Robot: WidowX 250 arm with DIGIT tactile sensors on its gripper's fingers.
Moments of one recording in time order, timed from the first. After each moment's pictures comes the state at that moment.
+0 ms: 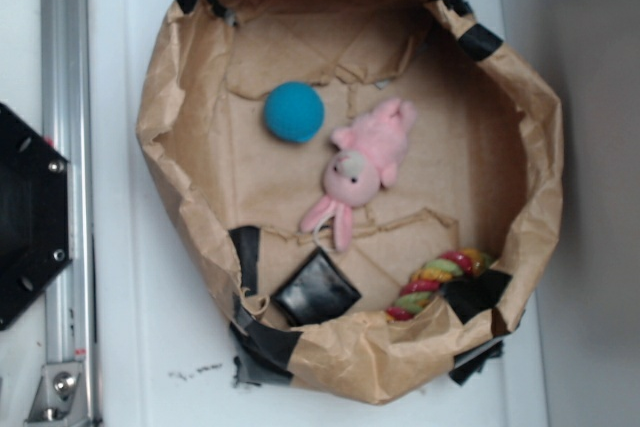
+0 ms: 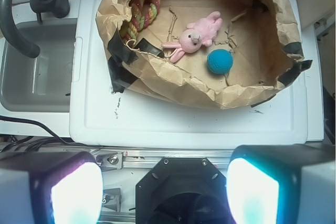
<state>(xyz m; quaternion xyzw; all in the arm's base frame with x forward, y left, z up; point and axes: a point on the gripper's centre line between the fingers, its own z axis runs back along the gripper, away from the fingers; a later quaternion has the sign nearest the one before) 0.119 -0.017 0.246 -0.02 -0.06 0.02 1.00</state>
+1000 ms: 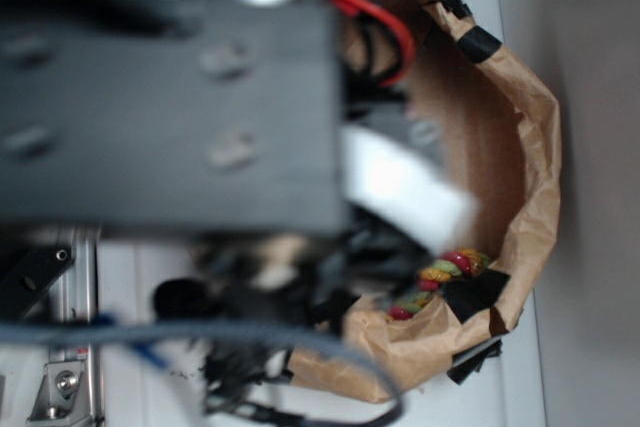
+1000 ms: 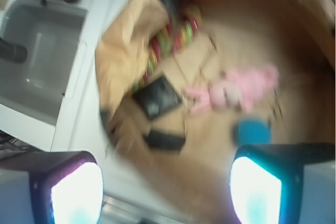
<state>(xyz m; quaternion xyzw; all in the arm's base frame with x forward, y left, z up) 0.248 -0.012 0.177 -0.06 -0.01 -0.15 0.99</state>
